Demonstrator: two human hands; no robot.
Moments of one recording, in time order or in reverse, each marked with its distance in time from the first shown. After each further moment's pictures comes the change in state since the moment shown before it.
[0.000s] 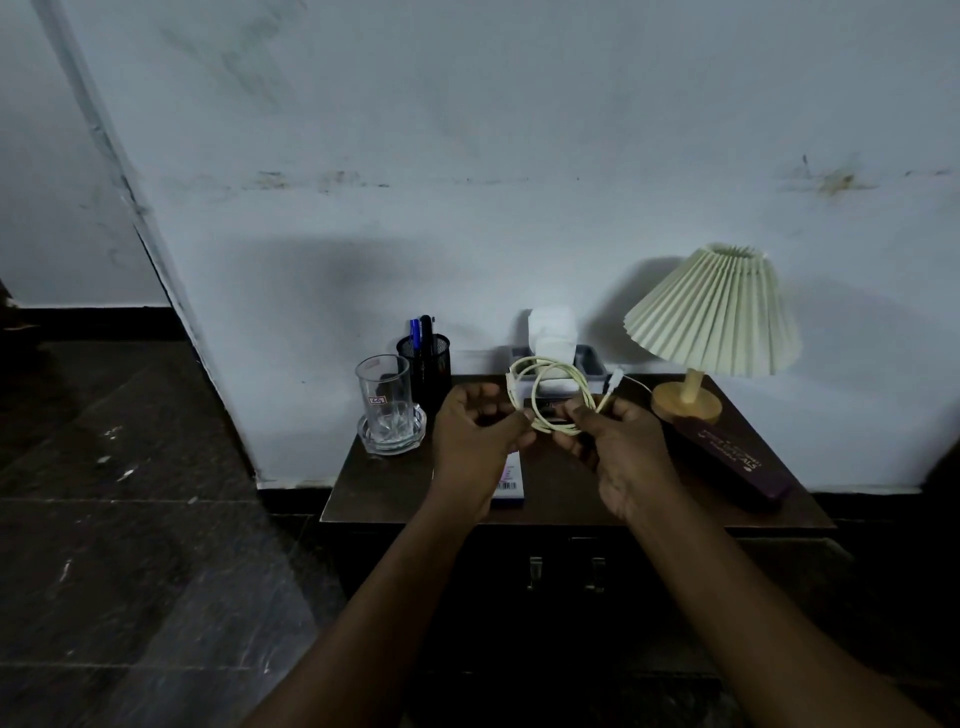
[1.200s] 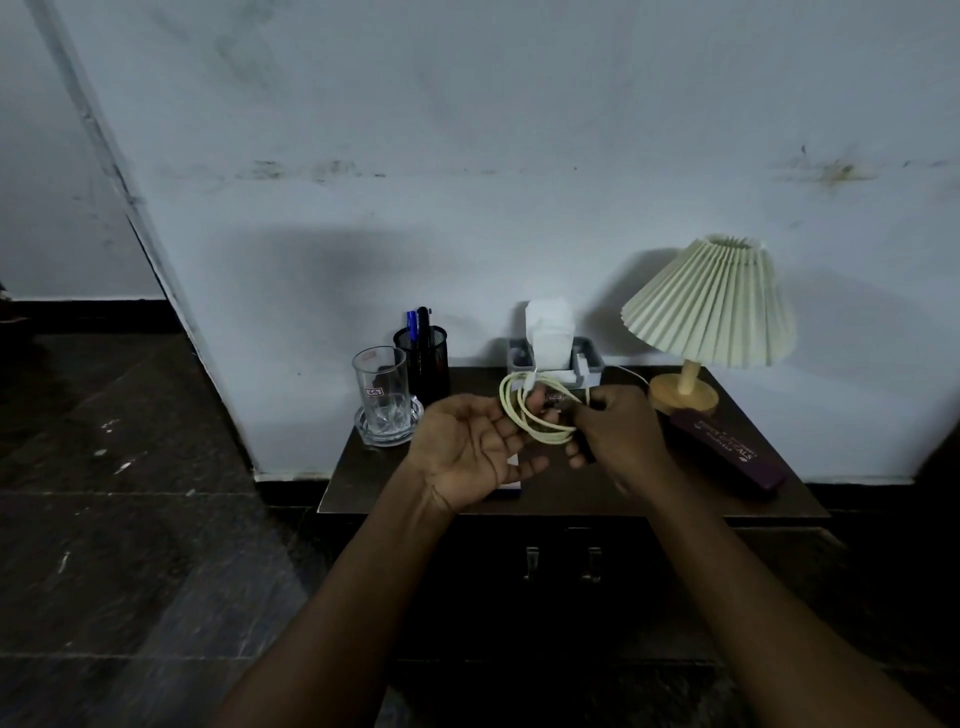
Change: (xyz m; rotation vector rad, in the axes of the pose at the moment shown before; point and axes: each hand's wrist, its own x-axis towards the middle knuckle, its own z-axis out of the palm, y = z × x) left_hand 0.013 0.012 -0.022 -0.473 -0.499 -0.685; right_hand 0.008 -0.006 -0.014 -0.686 -0.127 -0.281
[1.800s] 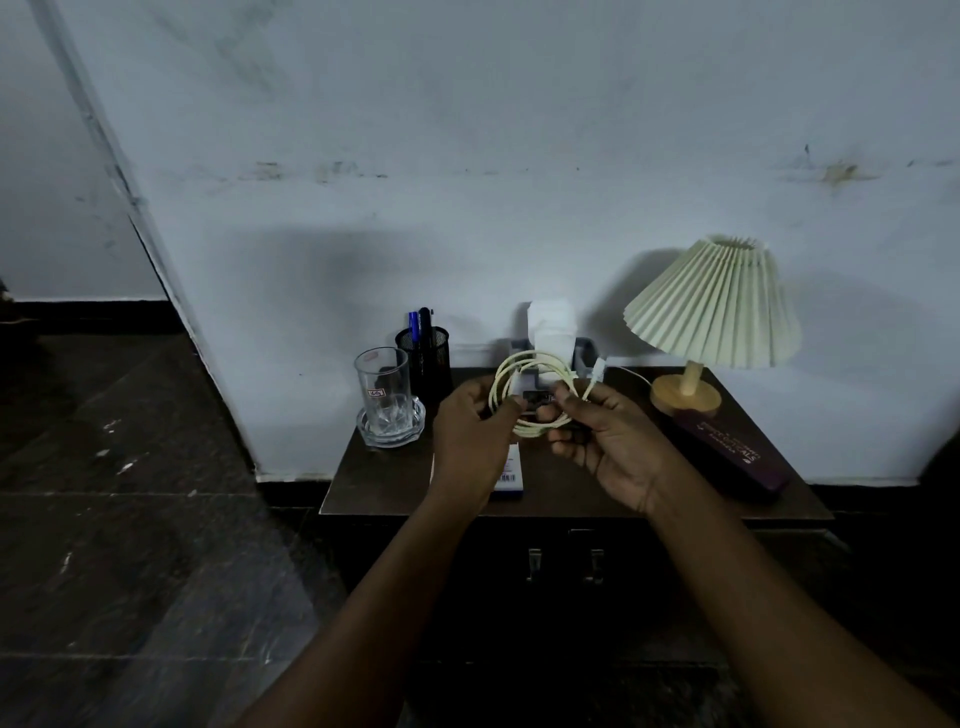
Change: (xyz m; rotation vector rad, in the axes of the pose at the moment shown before) left_hand 0.011 -0.021 0.012 0.734 0.526 0.719; right_hand -0.002 -0.002 0.001 0.679 -0.308 0.221
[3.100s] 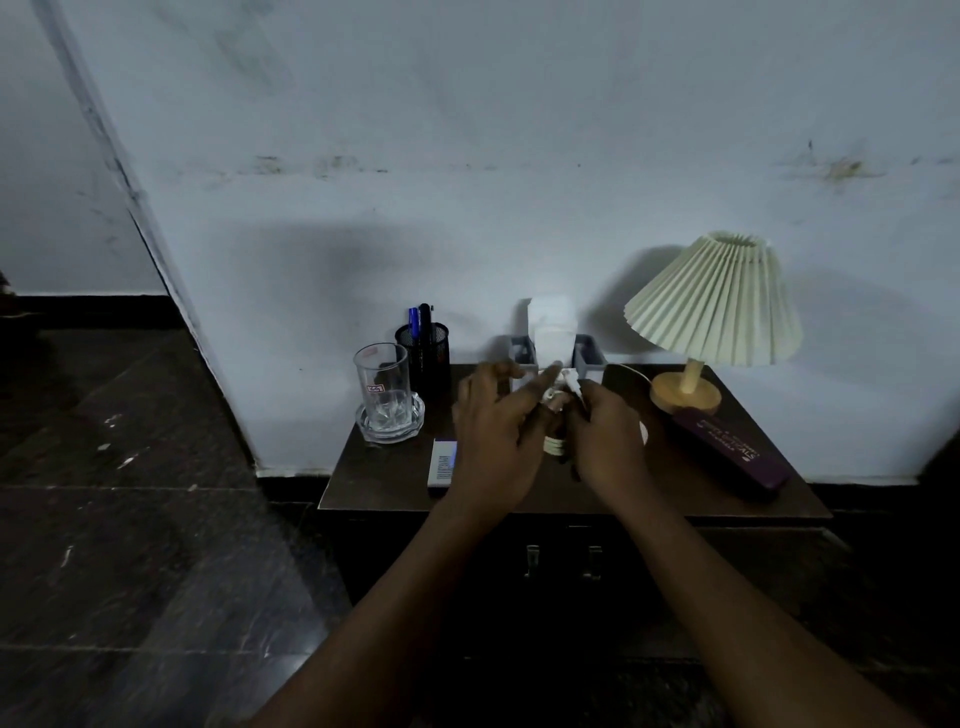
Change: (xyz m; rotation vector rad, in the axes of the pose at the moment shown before) left_hand -0.011 -0.006 0.014 0.660 0.026 0.596; right_hand -0.002 0.013 0.011 -1.008 0.405 -0.417
